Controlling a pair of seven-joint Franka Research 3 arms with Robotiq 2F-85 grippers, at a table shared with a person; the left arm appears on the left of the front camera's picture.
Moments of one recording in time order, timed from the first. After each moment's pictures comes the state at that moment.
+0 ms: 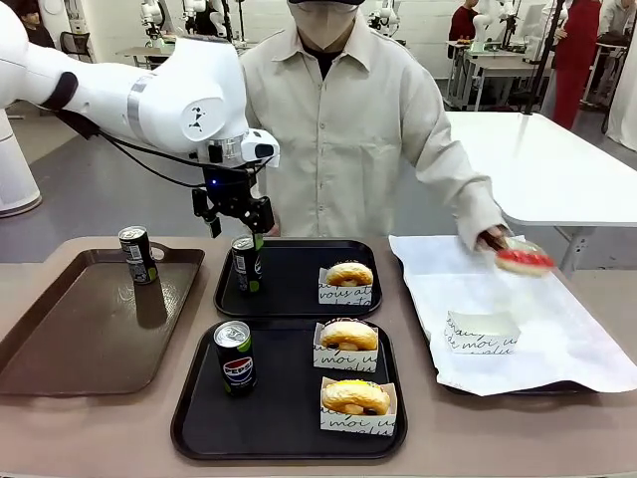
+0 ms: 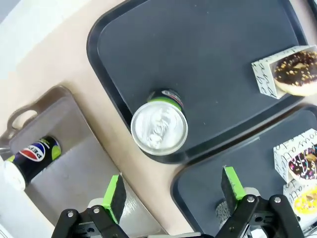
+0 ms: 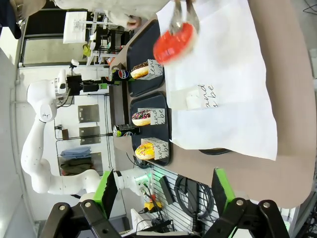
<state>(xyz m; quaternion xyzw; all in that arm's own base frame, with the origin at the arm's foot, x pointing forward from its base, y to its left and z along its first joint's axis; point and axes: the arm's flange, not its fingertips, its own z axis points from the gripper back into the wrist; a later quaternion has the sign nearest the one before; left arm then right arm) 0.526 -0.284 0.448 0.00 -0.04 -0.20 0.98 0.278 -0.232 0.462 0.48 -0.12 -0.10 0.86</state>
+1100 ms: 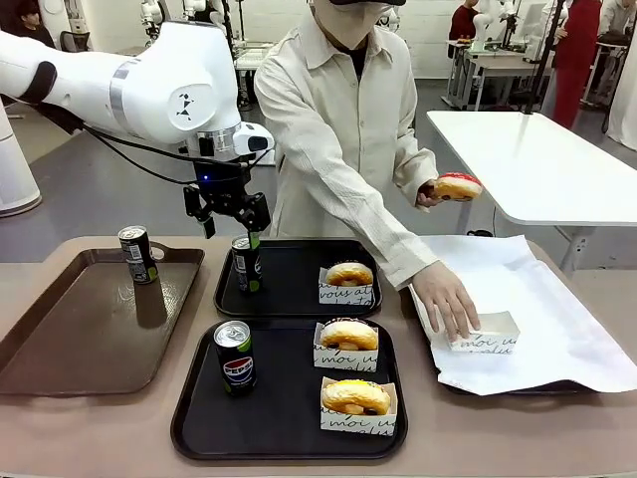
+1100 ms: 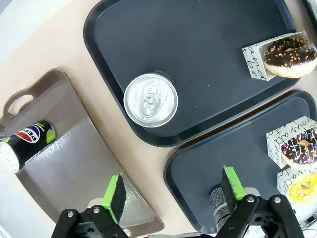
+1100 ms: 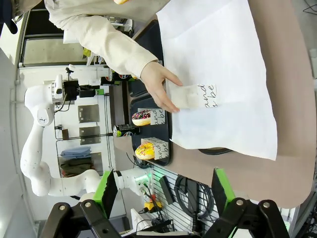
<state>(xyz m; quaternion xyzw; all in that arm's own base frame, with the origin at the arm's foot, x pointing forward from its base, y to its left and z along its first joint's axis) 0.509 -0.280 0.460 -0.01 -0.03 -0.19 0.98 0.278 -0.232 0.462 0.48 -0.12 -0.10 0.86</state>
